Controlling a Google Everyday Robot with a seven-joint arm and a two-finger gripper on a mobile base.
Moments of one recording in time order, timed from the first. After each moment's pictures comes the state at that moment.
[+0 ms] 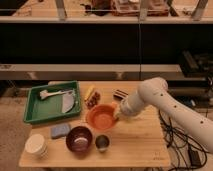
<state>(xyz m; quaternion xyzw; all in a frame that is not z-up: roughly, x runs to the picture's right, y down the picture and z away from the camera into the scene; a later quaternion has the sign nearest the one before) 0.048 0.139 0.707 -0.07 -0.39 -0.54 0.74</state>
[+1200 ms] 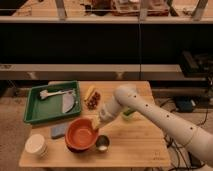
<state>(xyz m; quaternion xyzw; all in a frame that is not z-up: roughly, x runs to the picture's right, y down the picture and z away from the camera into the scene) -0.052 0.188 0.733 0.02 -0.50 -0.67 0.55</state>
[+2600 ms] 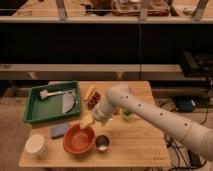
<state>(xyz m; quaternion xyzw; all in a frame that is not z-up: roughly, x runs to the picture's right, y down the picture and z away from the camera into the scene) -0.068 0.179 0.736 0.00 -0.46 -0.67 0.58</state>
